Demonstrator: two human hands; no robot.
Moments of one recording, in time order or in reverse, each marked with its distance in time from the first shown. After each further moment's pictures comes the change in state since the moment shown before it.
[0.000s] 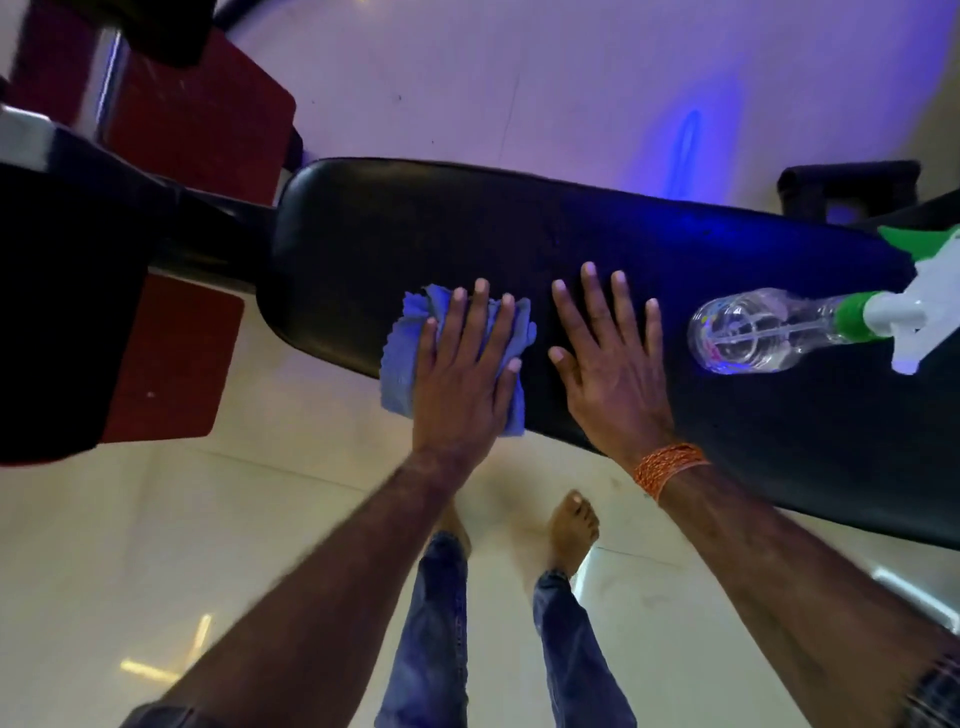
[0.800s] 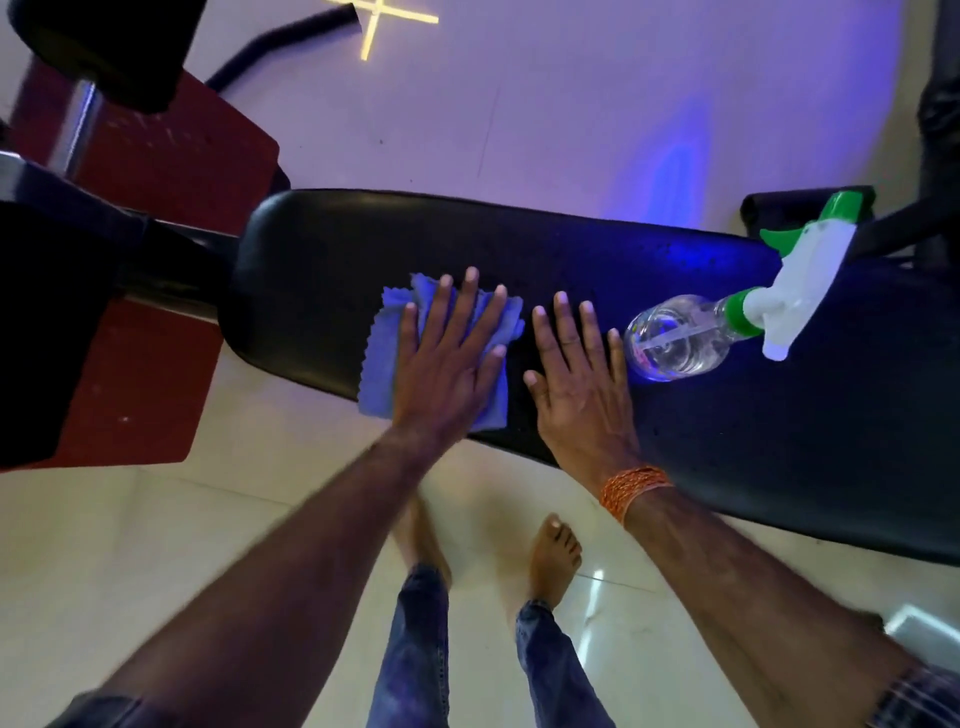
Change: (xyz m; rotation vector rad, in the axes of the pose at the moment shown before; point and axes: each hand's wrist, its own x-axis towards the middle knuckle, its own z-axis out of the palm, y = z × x) left_hand 0.038 0.026 0.003 0.086 0.039 0.047; right_hand -0.021 0.024 0.002 0.081 0.065 0.027
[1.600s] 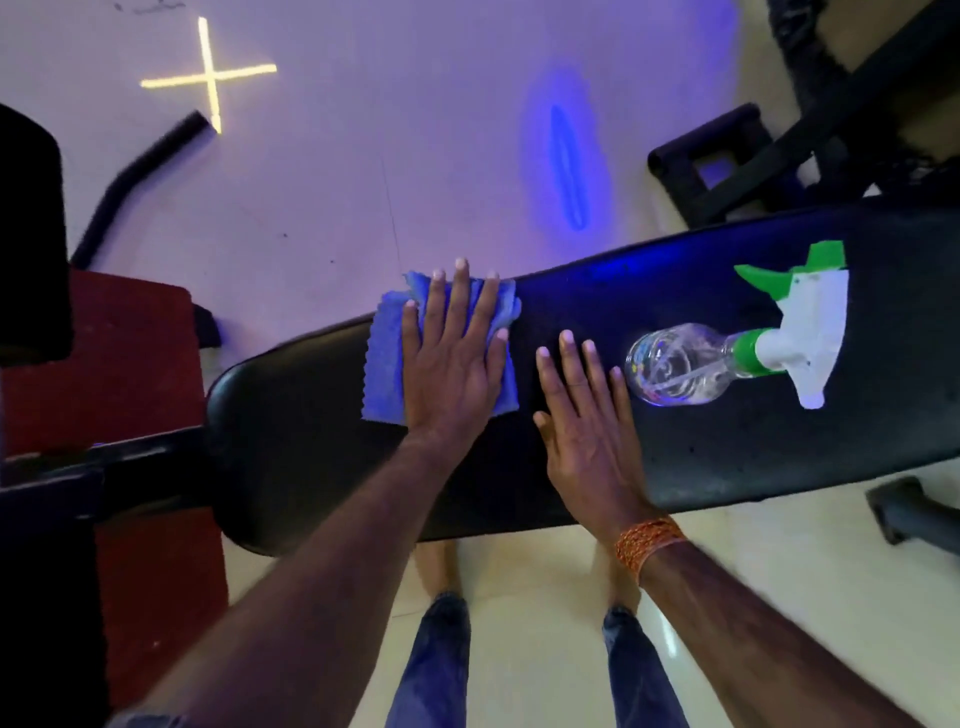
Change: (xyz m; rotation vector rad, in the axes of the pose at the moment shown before) left_hand 0.124 -0.013 -0.005 -0.065 -0.079 0.251; right_hand 0.023 -0.037 0.010 0.040 0.086 0.354
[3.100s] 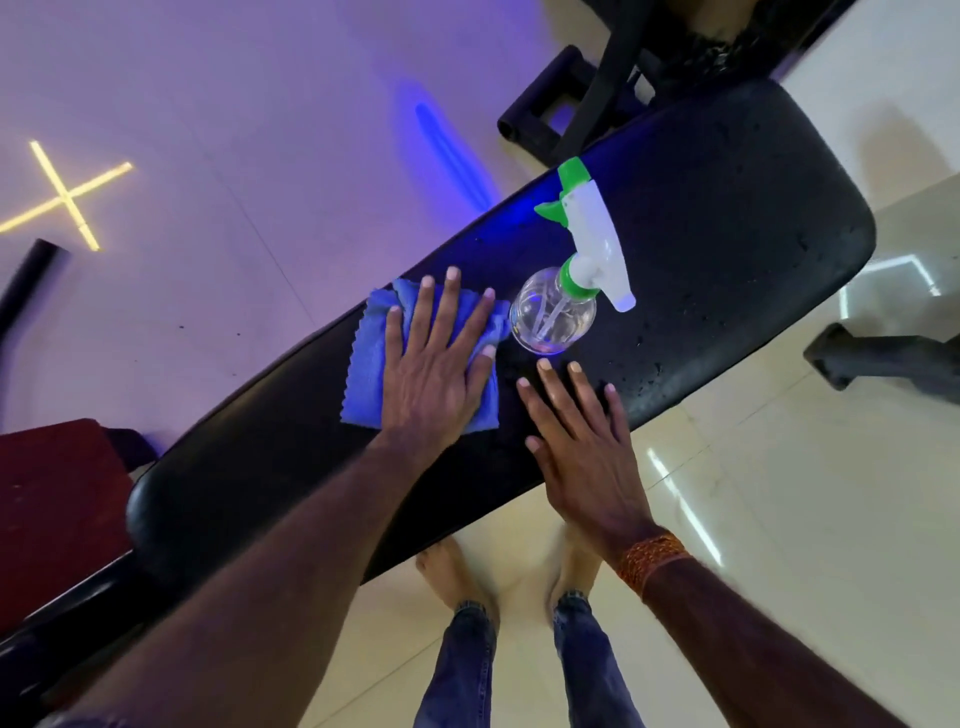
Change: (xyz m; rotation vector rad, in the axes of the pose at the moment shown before) left_hand -0.001 0.054 0.010 -0.017 -0.156 0.454; right_hand -0.083 0.023 -0.008 -0.010 0.040 0.299
